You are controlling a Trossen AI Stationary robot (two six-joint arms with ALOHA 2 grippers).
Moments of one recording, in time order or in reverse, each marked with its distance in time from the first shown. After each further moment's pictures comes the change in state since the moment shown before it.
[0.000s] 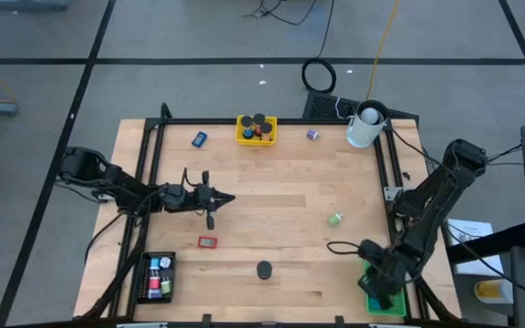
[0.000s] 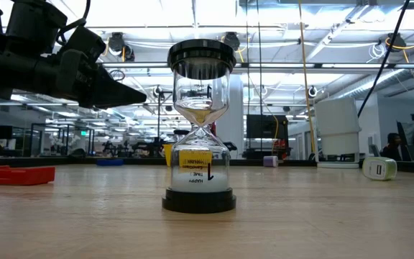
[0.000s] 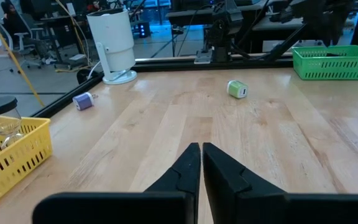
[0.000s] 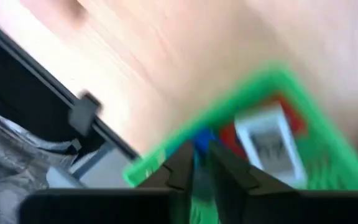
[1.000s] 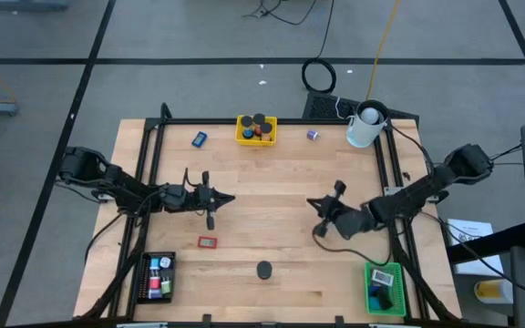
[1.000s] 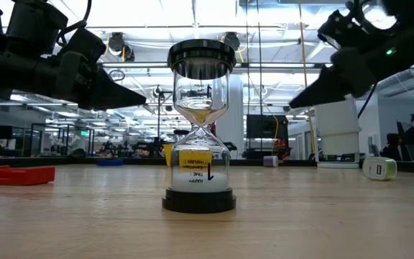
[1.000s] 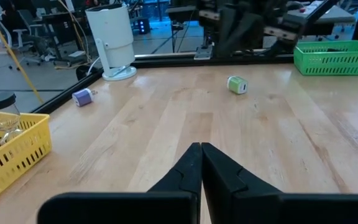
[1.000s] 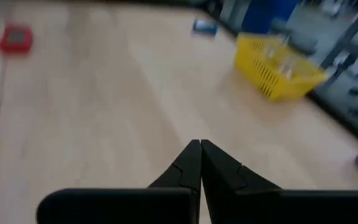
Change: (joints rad) left arm 0.000 0.000 0.000 -0.017 0.000 -0.003; right arm -0.548 -0.003 -0.407 0.976 0.963 -1.547
